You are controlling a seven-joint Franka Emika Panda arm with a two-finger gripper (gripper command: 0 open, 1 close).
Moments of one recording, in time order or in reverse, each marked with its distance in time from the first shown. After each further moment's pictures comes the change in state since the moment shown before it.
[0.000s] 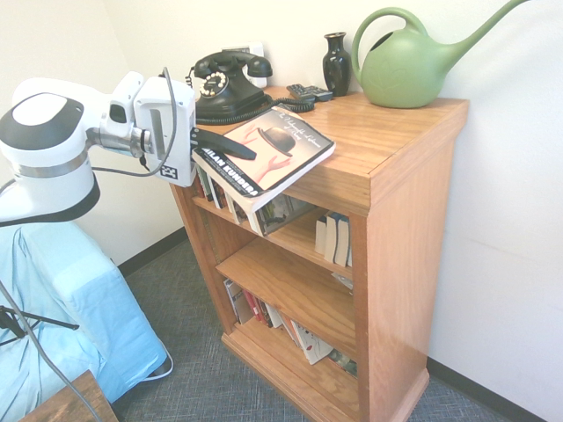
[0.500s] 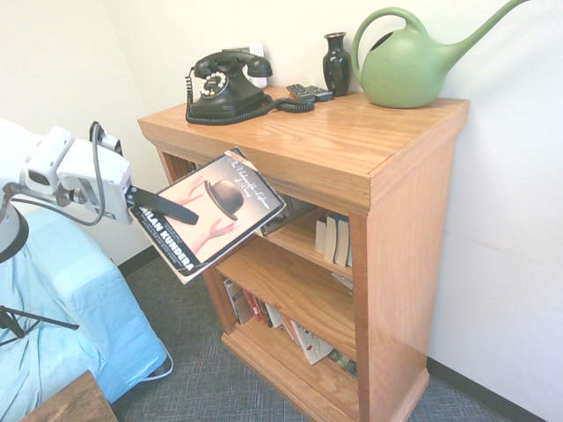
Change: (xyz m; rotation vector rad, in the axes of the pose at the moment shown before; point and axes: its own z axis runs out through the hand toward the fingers) arm -0.095 0.040 -0.042 0.108 -0.156 0.141
